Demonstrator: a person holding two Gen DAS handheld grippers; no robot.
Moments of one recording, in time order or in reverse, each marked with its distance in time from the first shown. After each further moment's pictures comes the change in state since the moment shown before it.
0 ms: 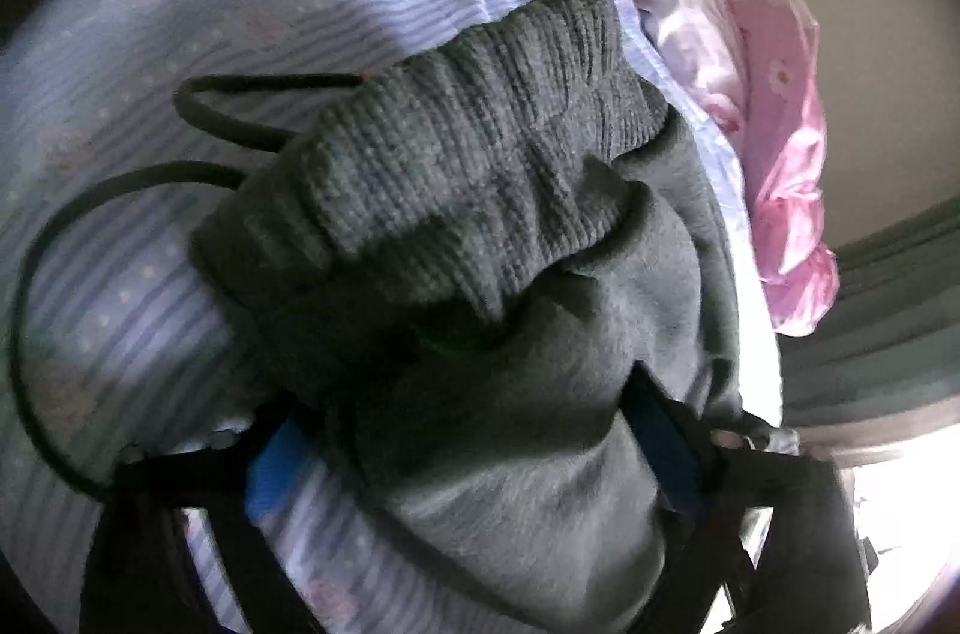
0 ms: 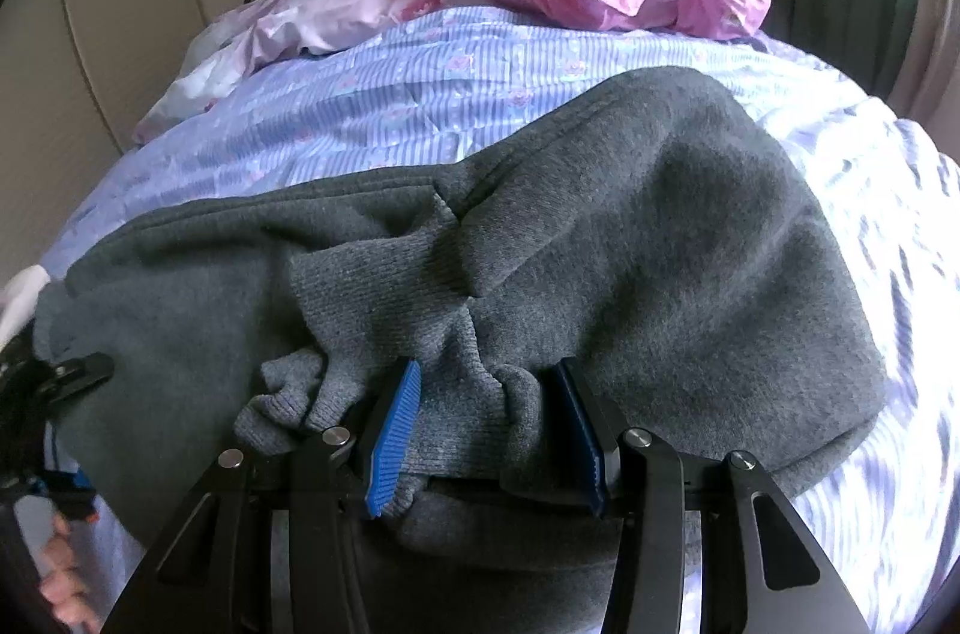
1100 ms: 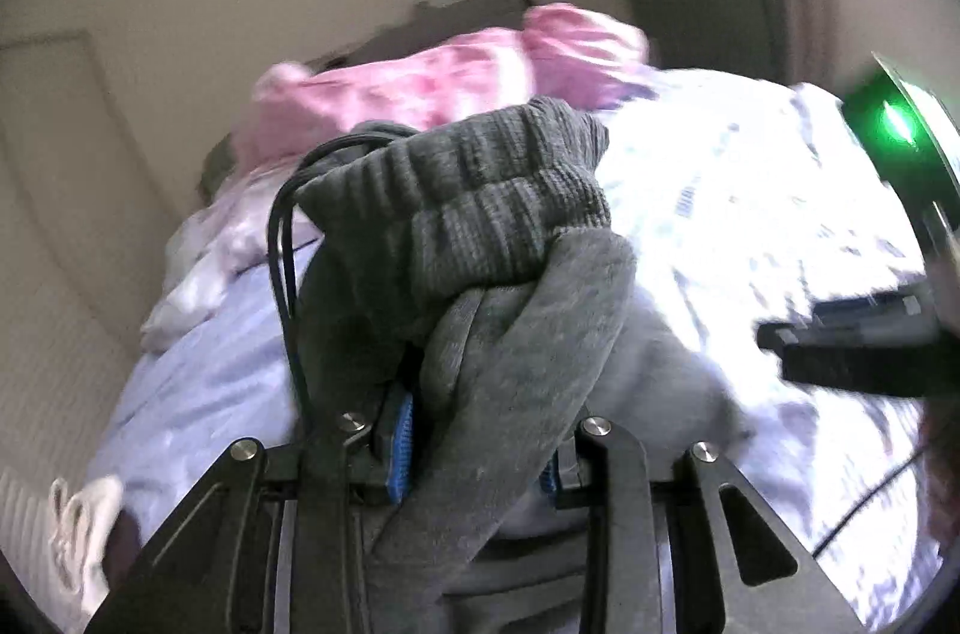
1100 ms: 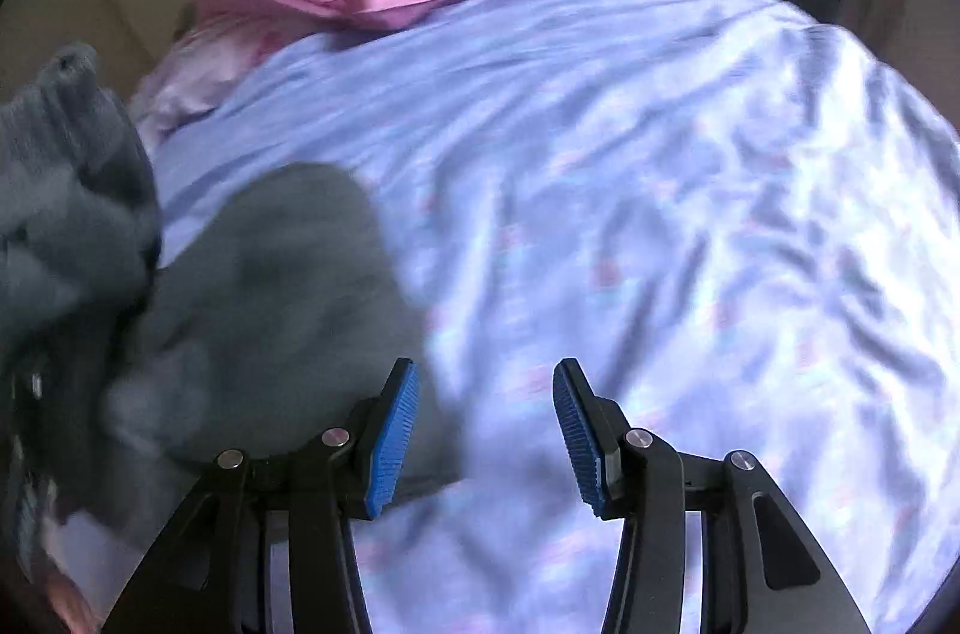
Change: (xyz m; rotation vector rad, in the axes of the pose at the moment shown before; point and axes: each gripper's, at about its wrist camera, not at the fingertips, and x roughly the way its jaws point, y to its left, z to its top) left arm 0.016 -0.344 -0.268 1.330 -0.376 0.258; right arm -0.039 -0.234 0.043 0.173 0.136 0.000
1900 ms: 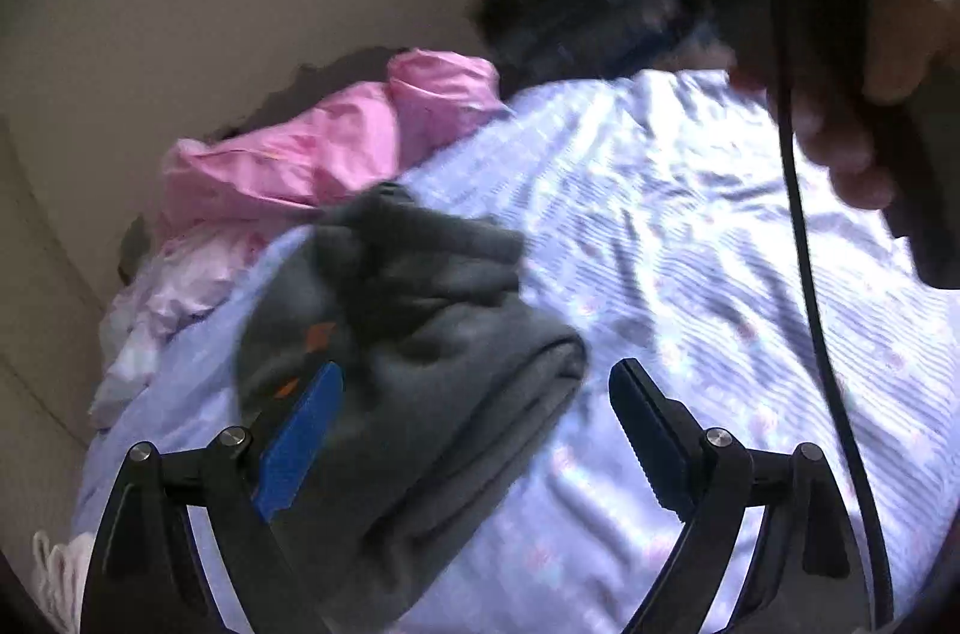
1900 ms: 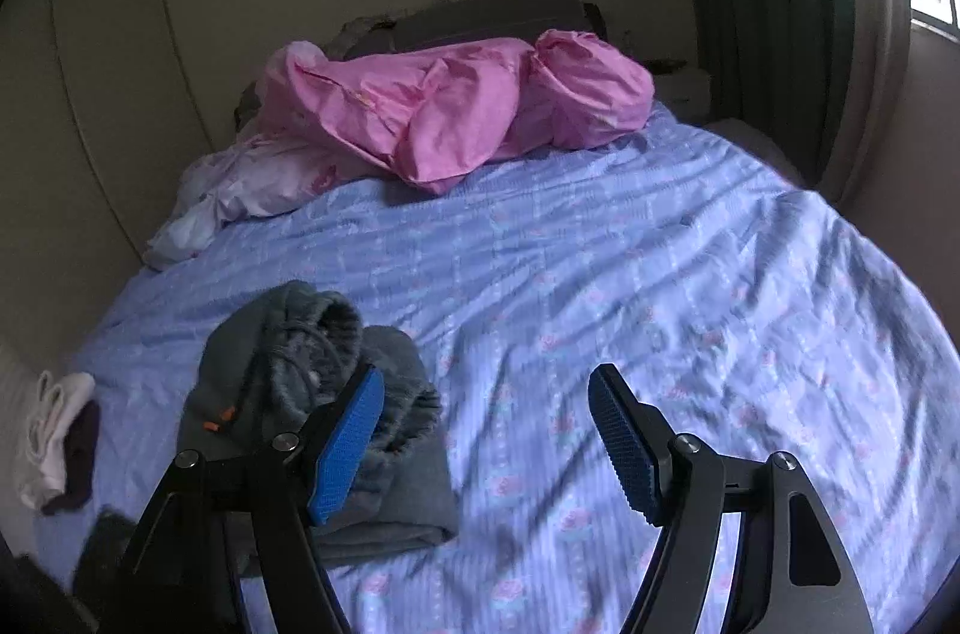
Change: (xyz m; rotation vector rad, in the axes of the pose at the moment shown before) left arm -0.090 -0.015 -0.049 0.139 -0.136 -0.182; right arm -0.113 0.002 0.024 -0.113 -0.313 0.082
